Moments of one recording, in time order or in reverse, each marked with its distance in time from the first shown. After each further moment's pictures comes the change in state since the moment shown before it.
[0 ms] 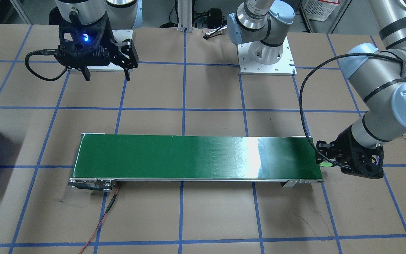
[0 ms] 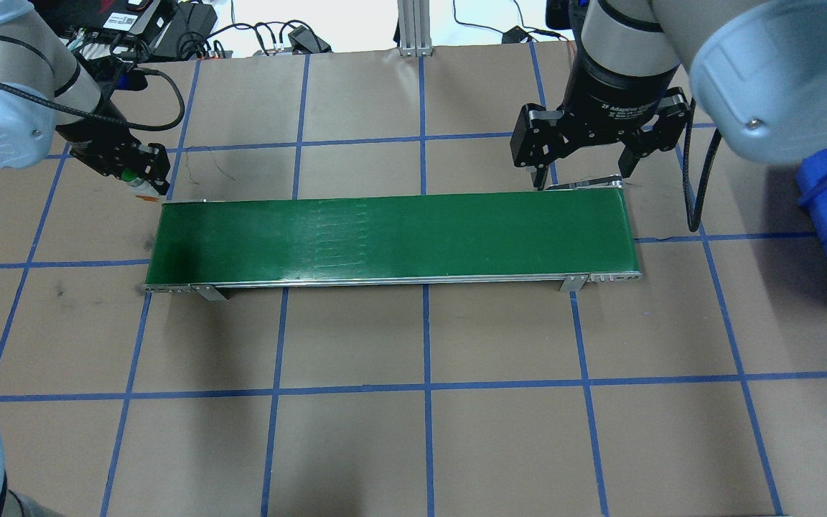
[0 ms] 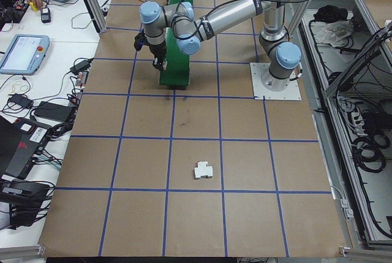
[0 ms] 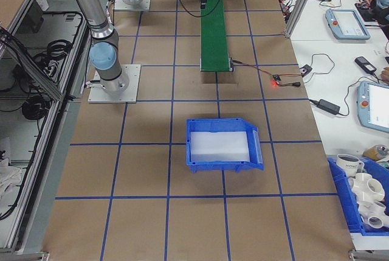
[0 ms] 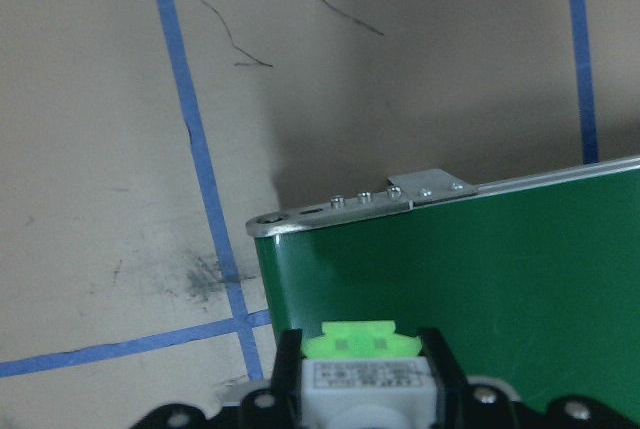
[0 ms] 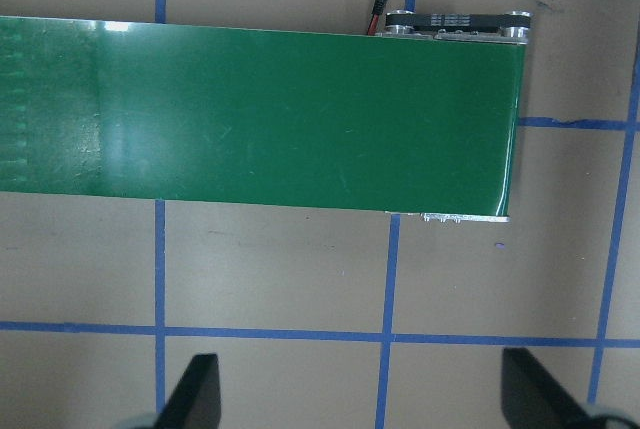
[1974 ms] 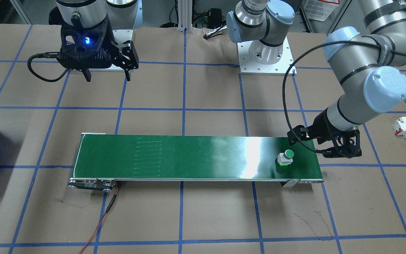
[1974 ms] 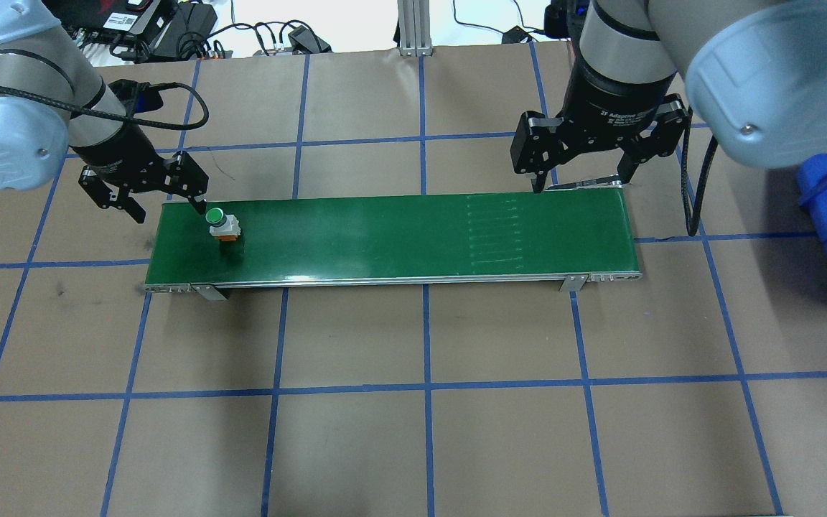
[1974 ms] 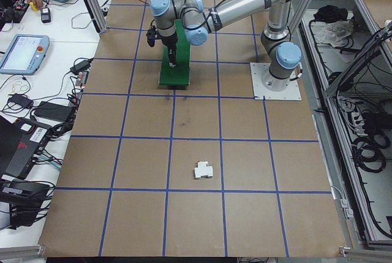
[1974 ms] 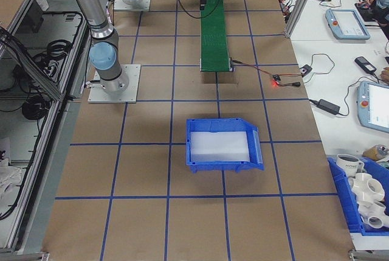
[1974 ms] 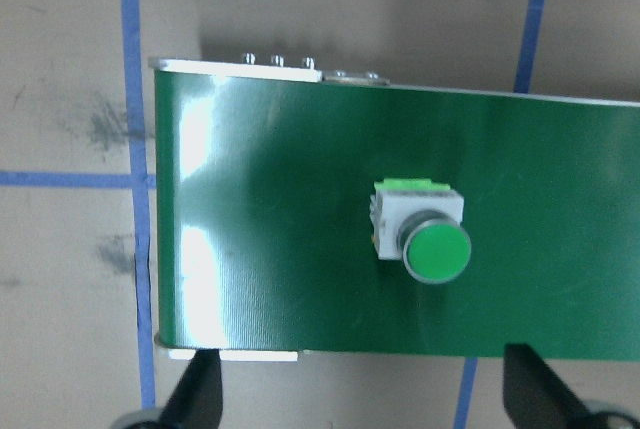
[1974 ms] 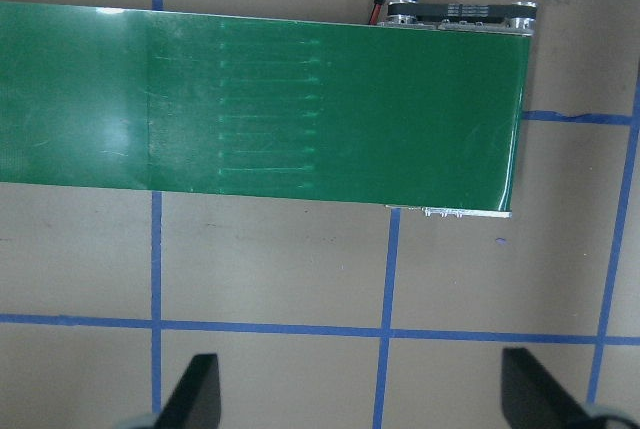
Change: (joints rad) left arm -0.062 0.108 -0.087 -0.109 -0.014 -0.315; right arm 0.000 0.001 0.012 0.002 -0.001 -0.008
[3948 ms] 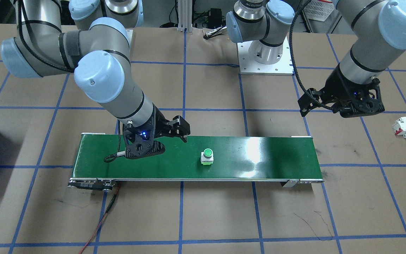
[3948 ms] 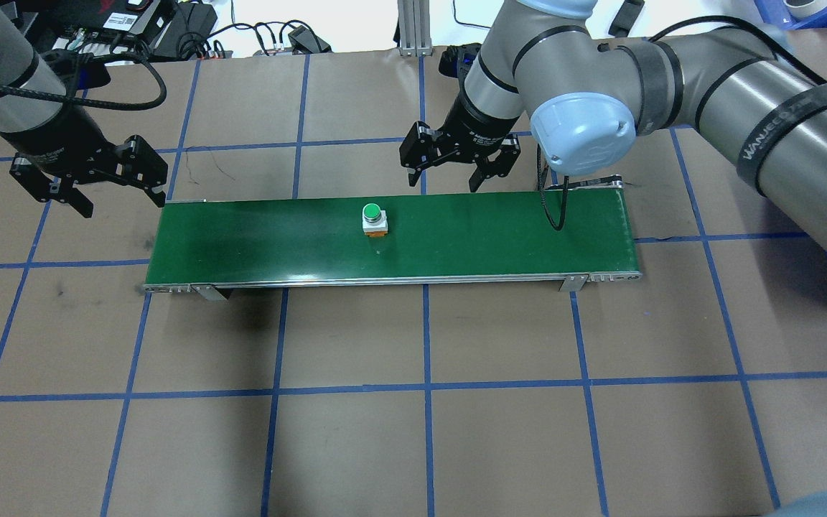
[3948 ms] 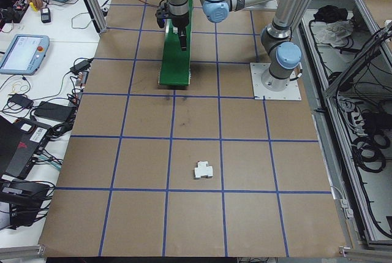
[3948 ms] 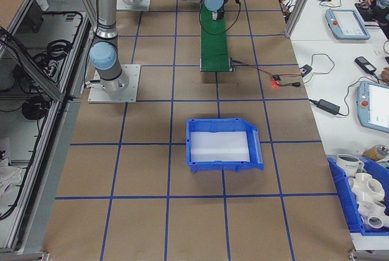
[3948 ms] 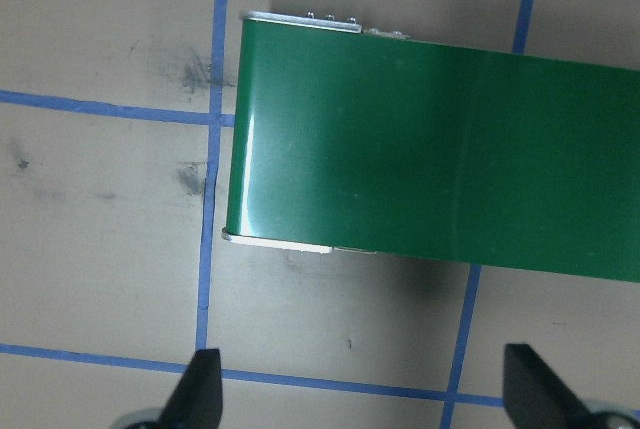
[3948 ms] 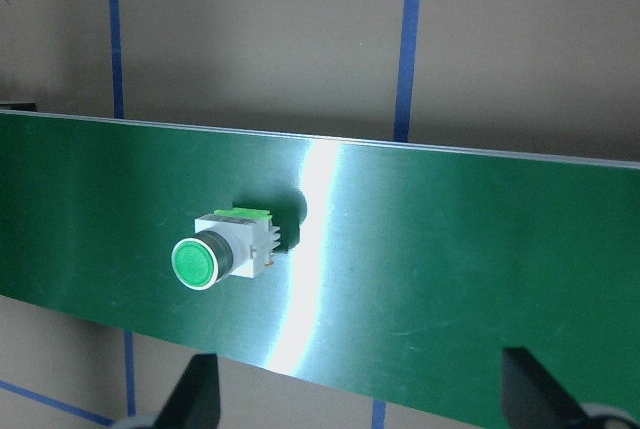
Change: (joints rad) left arm 0.008 0.180 0.014 -0.121 0.054 -0.044; right arm 0.043 0.333 0.034 -0.407 0.376 0.043
